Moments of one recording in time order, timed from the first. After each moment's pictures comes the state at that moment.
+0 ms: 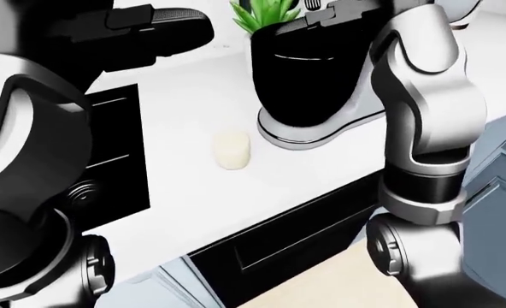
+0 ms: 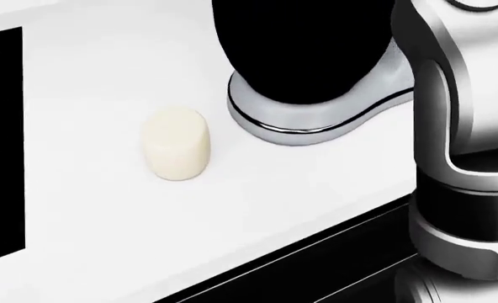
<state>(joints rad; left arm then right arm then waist) -1.00 0.56 0.24 -0.62 -1.08 1.03 0.82 -1.16 -0.20 -0.07 -0.11 -0.04 0.69 0.01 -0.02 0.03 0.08</state>
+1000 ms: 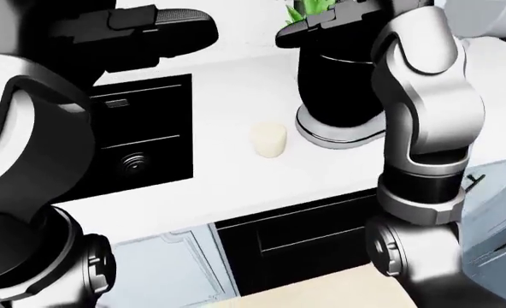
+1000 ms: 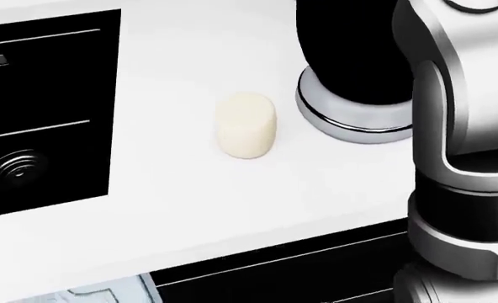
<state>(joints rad) -1.00 0.55 0.24 -0.63 -1.09 1.04 0.82 -1.15 -0.19 -0.07 -0.11 -0.08 0.69 0.02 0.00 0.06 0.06</state>
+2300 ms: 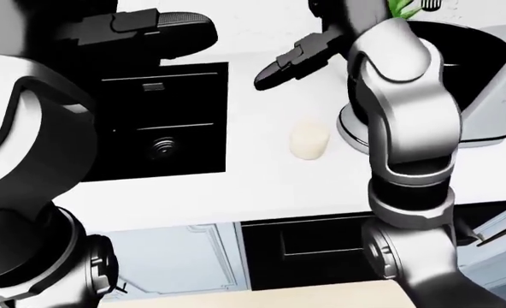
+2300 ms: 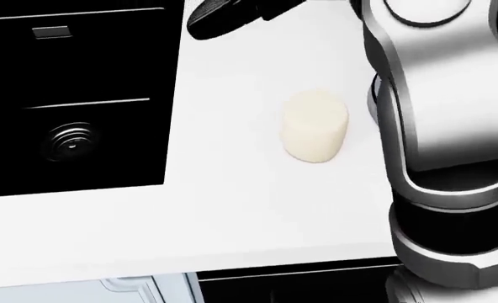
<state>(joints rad) -1.00 0.54 0.24 -0.62 -1.06 1.05 0.81 -1.16 -0.18 0.04 -0.16 -0.21 0.85 0.25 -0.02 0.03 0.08</state>
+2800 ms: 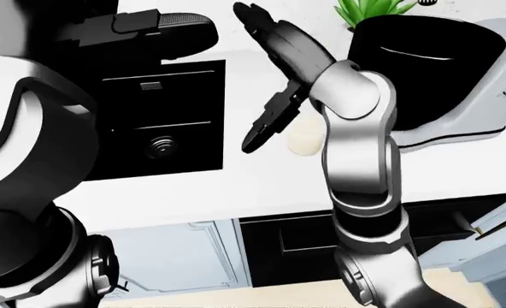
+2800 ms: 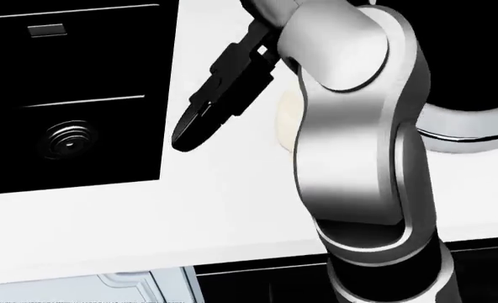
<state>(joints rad) -1.00 0.54 0.24 -0.63 -1.06 1.05 0.81 -1.06 0.00 0.15 -0.21 -0.76 0.87 0.77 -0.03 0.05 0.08</state>
